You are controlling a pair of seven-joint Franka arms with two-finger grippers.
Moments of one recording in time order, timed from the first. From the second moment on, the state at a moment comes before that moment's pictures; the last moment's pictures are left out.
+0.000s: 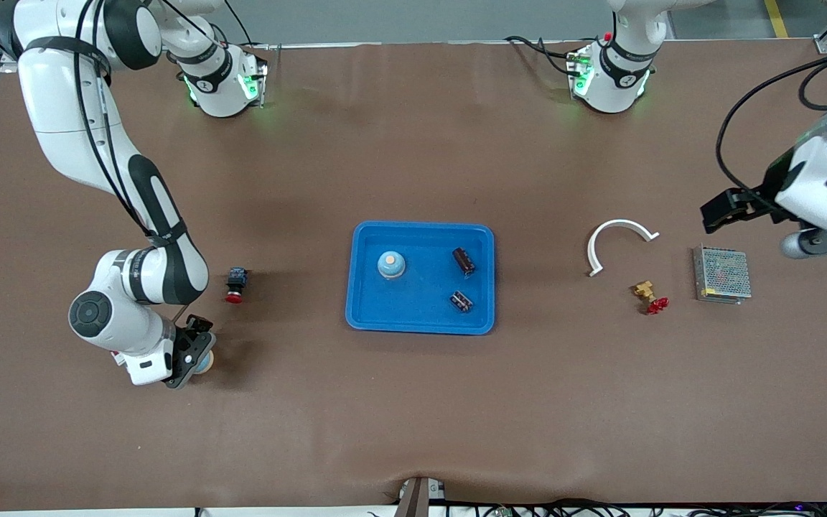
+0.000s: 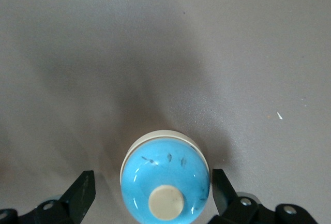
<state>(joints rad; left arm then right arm) 0.13 0.18 -0.30 -1.34 0.10 1.49 -0.30 0.07 0.81 -0.04 -1.56 0.09 2.42 -1.07</state>
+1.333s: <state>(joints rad) 0.07 -0.04 -0.16 -1.53 0.03 1.51 -0.11 0.07 0.81 -0.04 -1.53 0.16 2.37 -1.07</state>
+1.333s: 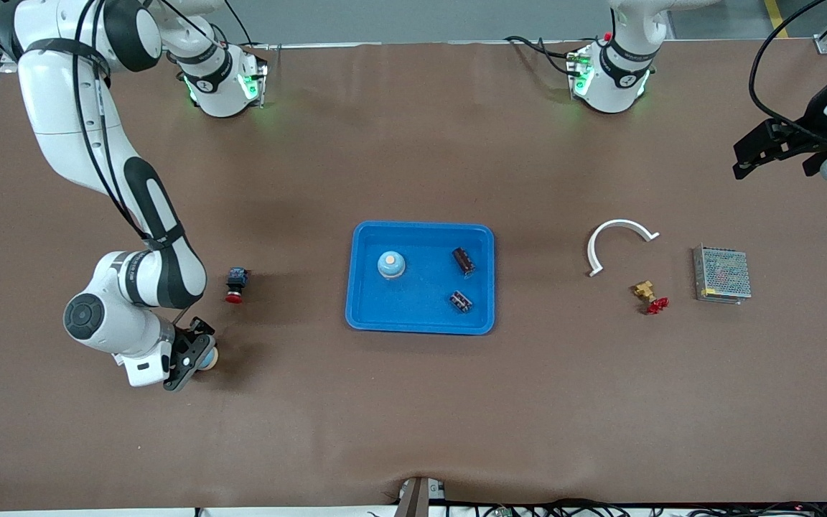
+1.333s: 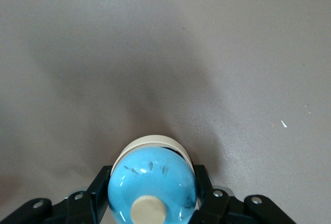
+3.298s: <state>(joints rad) 0.09 -0.02 -0.15 -1.53 0.03 1.51 -0.03 0.49 0.71 -0.01 -1.38 0.17 2.03 0.09</state>
